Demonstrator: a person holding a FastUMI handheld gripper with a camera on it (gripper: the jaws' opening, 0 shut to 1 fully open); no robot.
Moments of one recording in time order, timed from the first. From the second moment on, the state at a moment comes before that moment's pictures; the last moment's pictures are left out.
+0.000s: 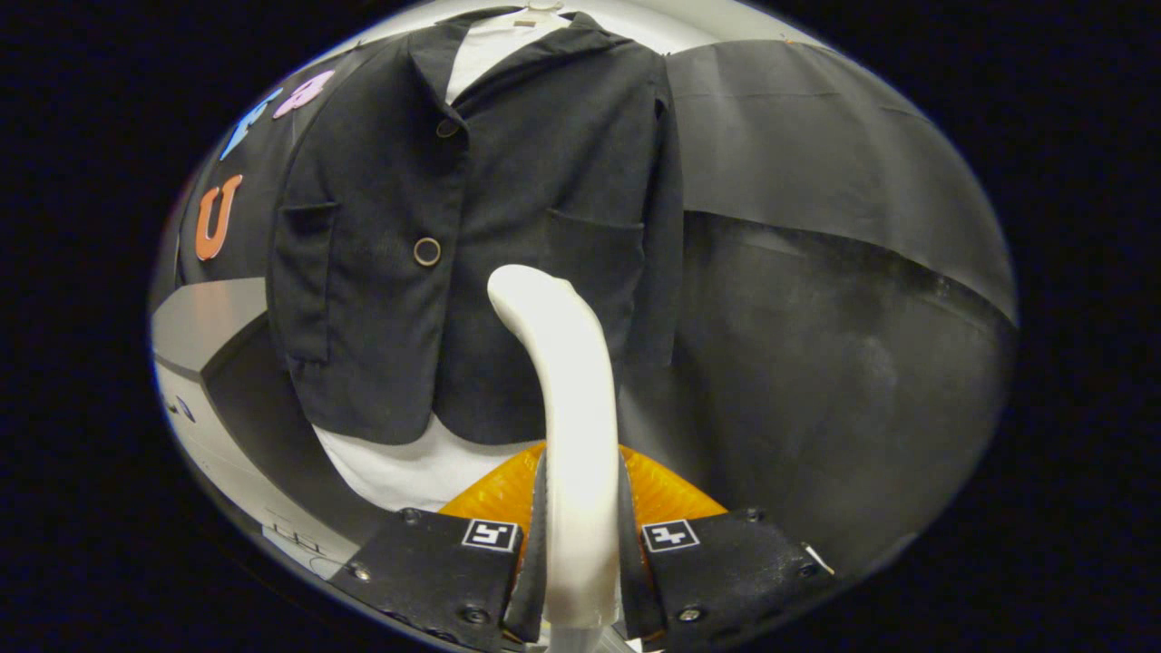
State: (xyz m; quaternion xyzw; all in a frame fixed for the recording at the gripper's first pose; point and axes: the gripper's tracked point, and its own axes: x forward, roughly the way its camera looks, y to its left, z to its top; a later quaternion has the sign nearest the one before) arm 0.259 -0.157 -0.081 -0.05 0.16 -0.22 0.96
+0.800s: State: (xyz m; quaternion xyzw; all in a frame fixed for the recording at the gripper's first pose) arm 0.245 -0.148 -0.161 -0.07 0.25 -0.22 0.94
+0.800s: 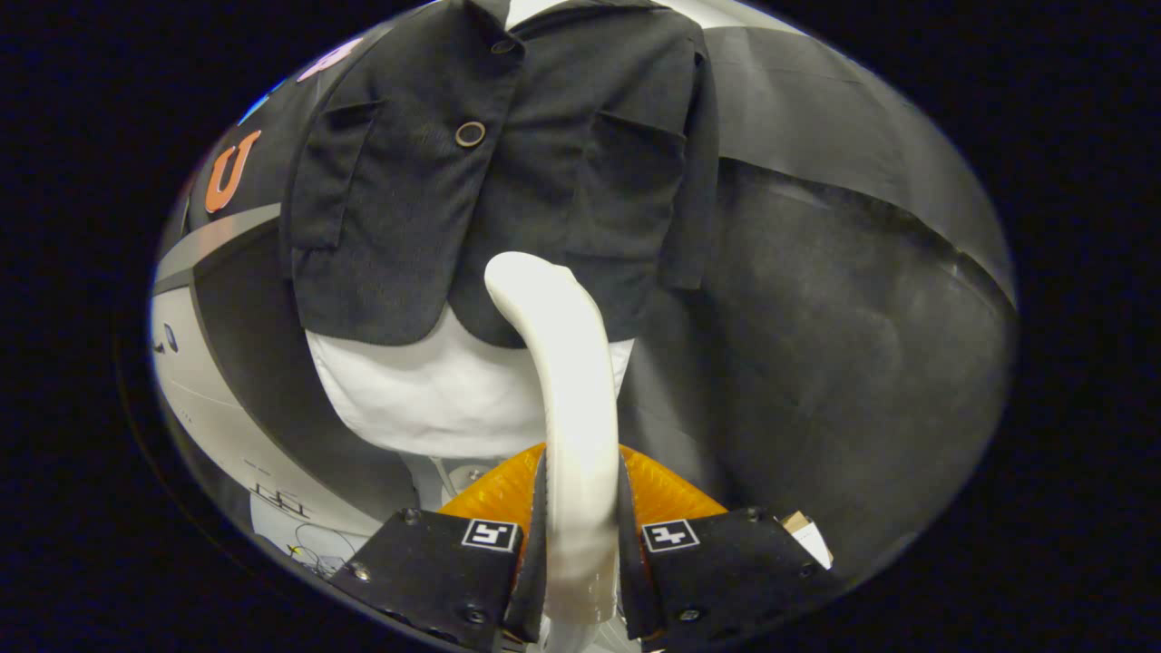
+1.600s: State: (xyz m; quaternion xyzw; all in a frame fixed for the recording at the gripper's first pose) arm 0.178 -0.105 -0.157 -0.02 0.25 -0.26 0.93
